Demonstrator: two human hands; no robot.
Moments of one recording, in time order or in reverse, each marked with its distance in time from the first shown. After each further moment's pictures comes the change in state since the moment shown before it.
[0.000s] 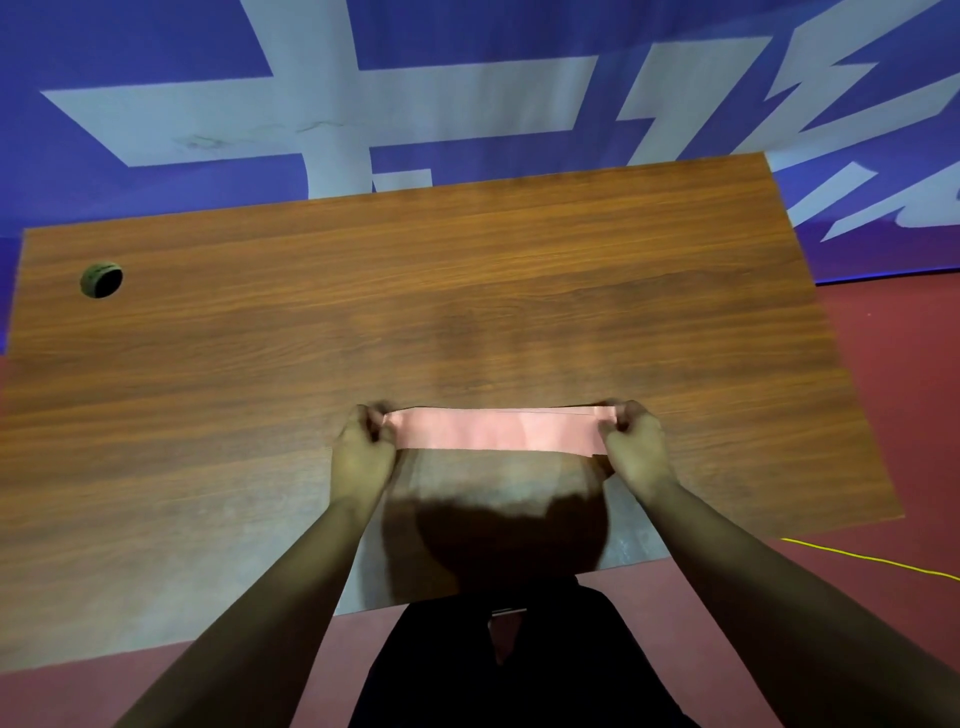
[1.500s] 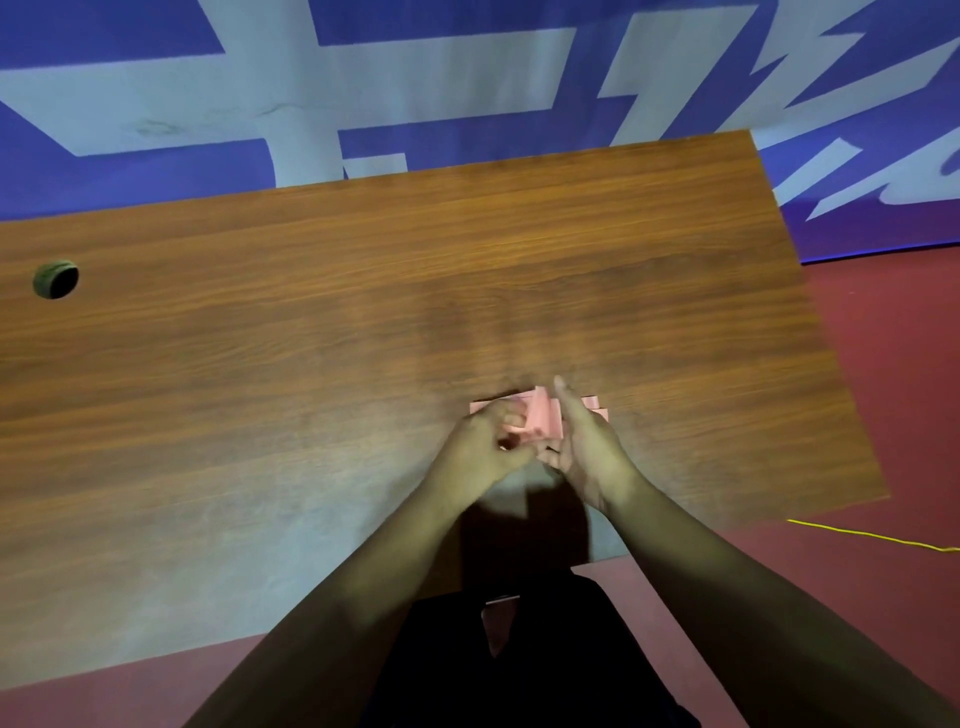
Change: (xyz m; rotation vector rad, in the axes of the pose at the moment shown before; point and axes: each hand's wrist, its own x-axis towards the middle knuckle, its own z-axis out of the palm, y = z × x) left_hand -0.055 0.089 0.077 -0.017 -0.591 0.298; right_hand -0.027 -0.031 0.025 0.747 -0.446 0.275
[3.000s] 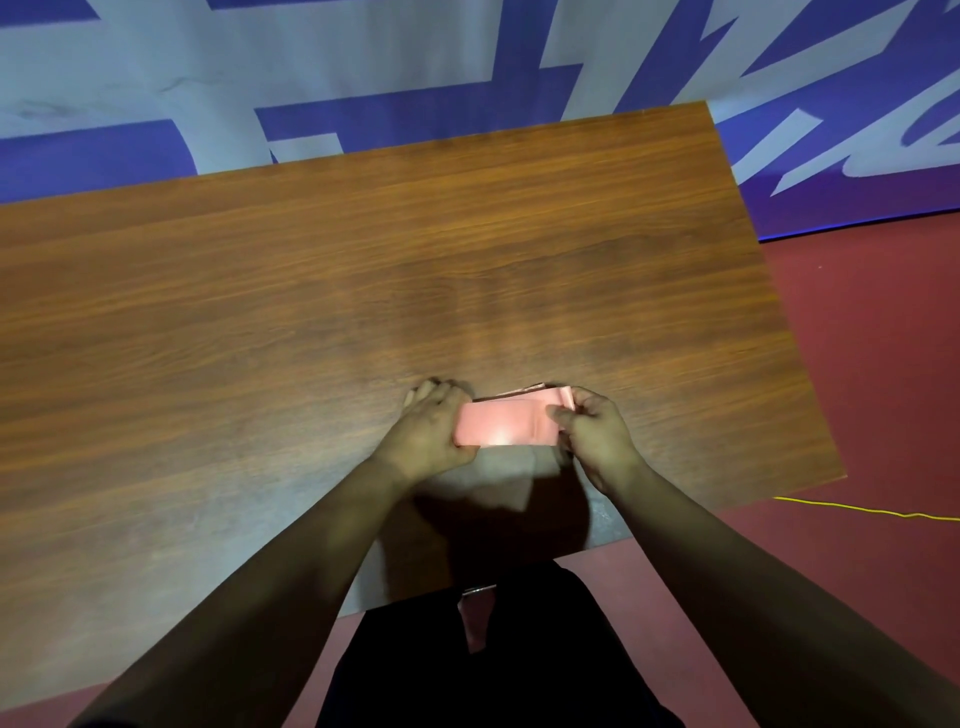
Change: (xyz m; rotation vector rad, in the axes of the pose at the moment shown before) left_hand 0.050 -0.041 0.010 0.682 -0.053 0.256; right_hand 0.020 -0.007 -0.071 -0.219 0.250 -0.130
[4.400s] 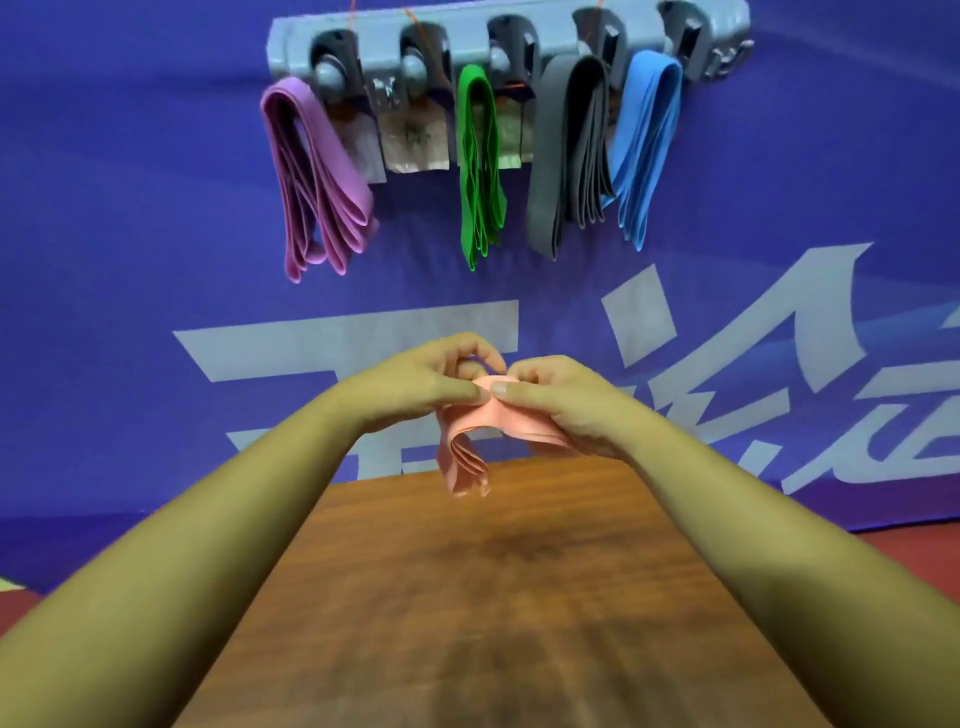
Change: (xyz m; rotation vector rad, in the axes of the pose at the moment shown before) left_hand -0.054 0.207 -0.439 -0.599 0.024 0.199; right_hand -0.225 -0.383 0.045 -0.476 -0.538 -0.817
